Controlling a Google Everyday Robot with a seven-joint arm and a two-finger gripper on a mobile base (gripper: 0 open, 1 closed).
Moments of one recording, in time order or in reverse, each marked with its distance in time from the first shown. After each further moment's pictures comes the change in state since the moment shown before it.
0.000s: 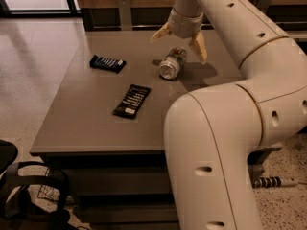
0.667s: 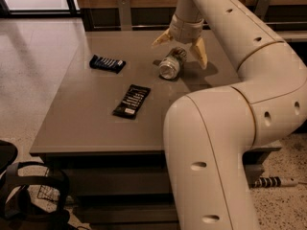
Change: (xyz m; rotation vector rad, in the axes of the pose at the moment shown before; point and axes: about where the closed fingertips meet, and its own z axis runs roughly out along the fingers) arm 0.001 -0.009 0.018 0.014 0.048 0.009
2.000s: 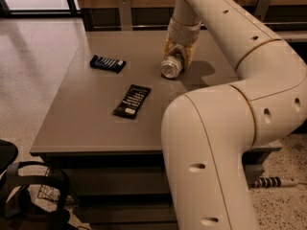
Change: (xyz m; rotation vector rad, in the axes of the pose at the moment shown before) arm -0.008 0.008 0.012 0.001 -0.043 -0.003
